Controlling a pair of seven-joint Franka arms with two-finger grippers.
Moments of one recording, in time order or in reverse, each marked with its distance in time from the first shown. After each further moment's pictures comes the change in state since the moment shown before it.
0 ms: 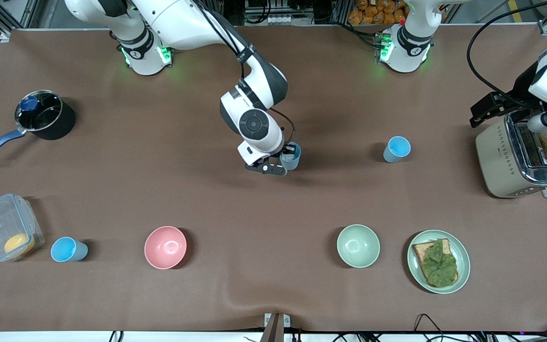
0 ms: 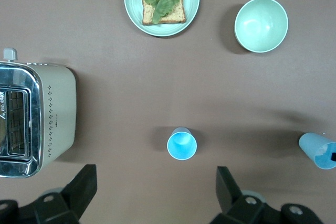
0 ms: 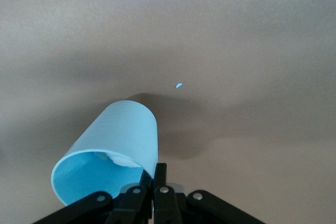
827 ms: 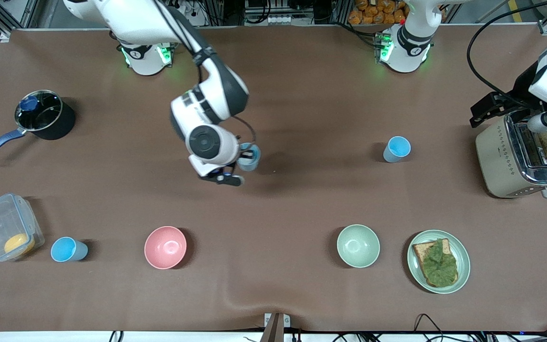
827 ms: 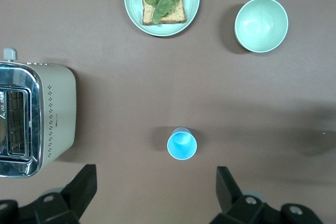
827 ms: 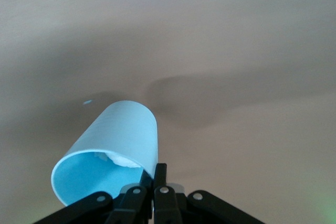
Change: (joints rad) left arm 0.000 0.000 0.000 0.000 0.000 -0.004 0.000; right arm -0.147 -0.139 0.000 -0.074 -0.053 -0.208 -0.106
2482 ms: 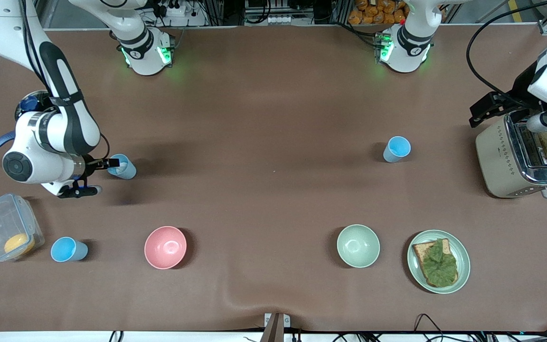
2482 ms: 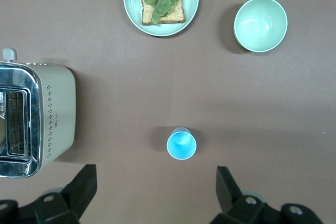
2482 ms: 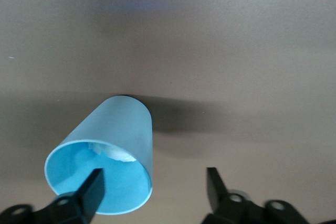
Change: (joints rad) left arm -0.001 0.000 -0.001 0.001 0.000 0.000 0.000; right arm -0.704 -0.191 -0.035 -0.481 -0.300 0.134 -0.892
